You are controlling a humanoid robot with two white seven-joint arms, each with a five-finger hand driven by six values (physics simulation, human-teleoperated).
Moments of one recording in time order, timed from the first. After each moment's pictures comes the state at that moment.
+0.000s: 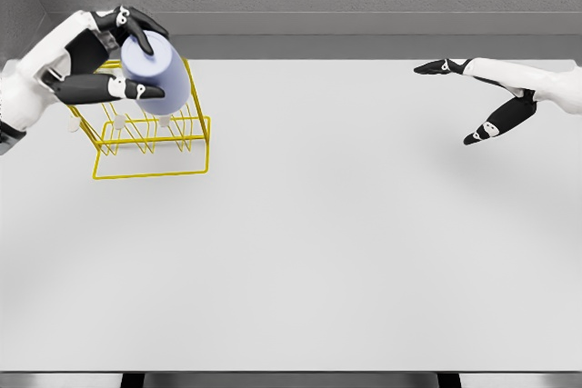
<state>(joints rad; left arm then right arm) -0.43 0.83 -0.42 -1.68 0.71 -0.24 -0.34 -0.81 -0.94 0.78 -1.34 -0.27 -0.35 0.61</state>
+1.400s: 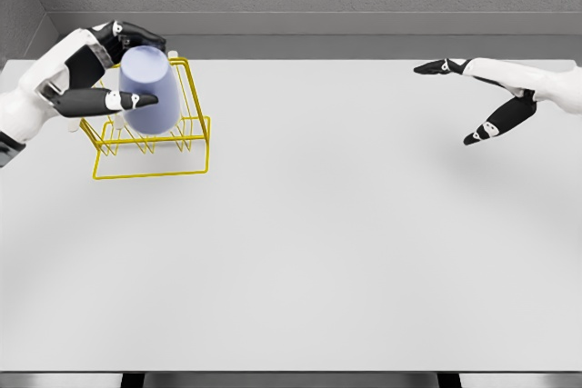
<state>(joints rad) -0.40 0.83 -0.42 -1.64 0.71 -0.25 -0.35 -0.81 -0.94 0.78 -1.34 -0.27 -0.35 0.61</state>
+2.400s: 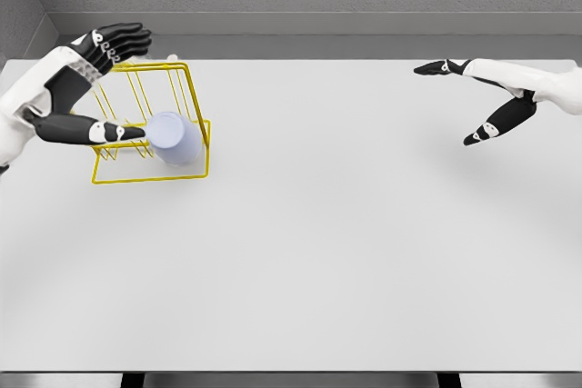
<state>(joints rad) -0.28 0.90 -0.39 -1.70 0.71 -0.45 -0.35 -0.80 -0.94 0.78 -1.34 -0.27 -0.35 0.61</state>
